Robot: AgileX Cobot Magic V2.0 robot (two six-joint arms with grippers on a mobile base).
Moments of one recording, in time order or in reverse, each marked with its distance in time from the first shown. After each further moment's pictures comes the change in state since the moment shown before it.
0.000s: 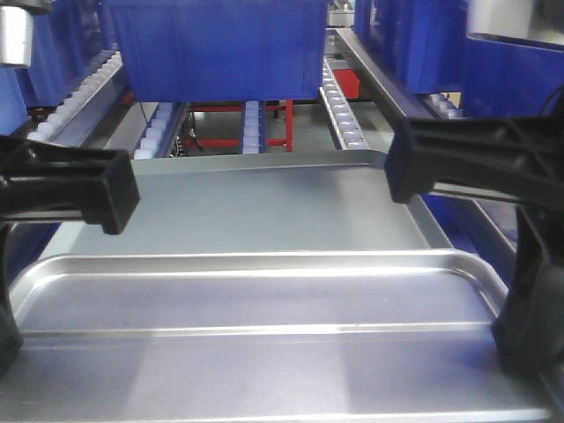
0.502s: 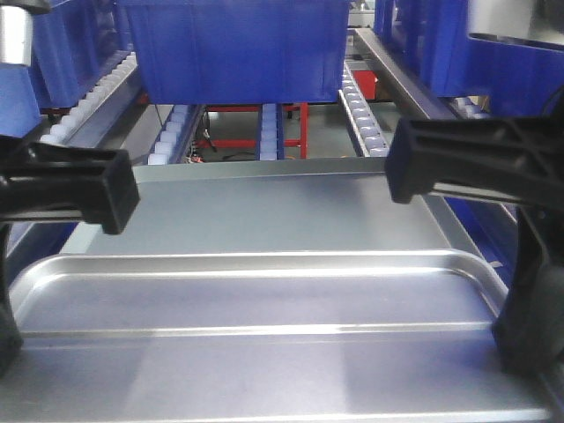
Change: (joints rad) left arm 0.000 0.000 0.000 0.000 0.000 0.000; right arm 0.000 0.000 0.000 0.000 0.000 0.000
